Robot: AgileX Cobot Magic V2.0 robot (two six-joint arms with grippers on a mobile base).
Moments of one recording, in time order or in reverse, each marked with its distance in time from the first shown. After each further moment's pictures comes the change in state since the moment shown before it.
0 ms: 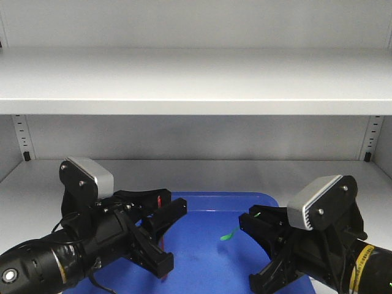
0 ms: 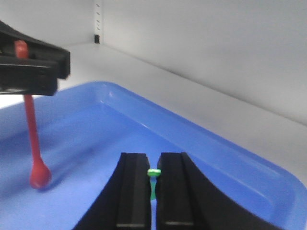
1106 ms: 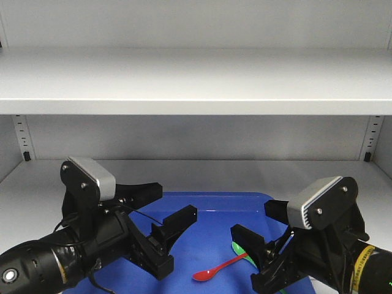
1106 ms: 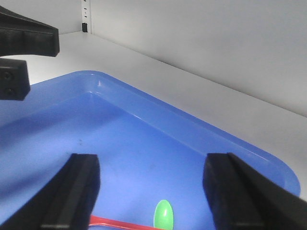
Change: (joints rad) left arm 0.000 0.000 0.000 -0.001 0.000 0.030; right arm 0.000 0.000 0.000 0.005 0.029 0.000
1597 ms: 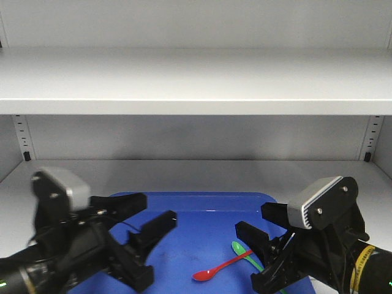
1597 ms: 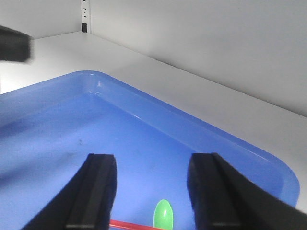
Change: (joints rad) left arm 0.000 -0.123 0.102 -0.078 0.048 0.008; right arm 0.000 0.000 0.000 0.002 0.001 0.000
